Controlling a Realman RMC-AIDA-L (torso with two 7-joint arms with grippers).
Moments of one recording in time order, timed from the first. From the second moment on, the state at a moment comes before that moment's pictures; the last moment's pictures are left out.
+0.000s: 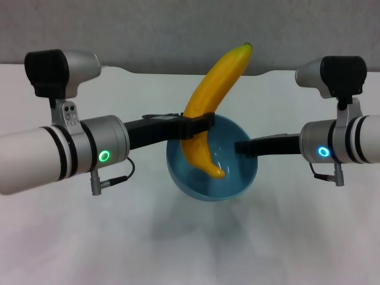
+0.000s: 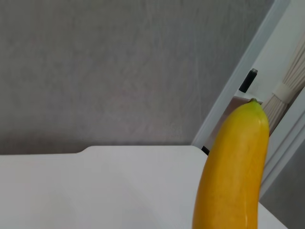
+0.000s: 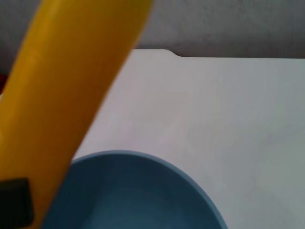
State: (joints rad) left arm -0.36 -2.04 -1.46 -1.25 1.71 -0.65 0.72; right arm 0.66 2.01 1.59 0.82 -1.92 0.75 -0.68
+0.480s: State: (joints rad) left arm -0.37 -2.04 -1.46 -1.11 1.53 -0.63 0.87; right arm 0.67 2.01 1.59 0.82 -1.92 0.76 -0.67
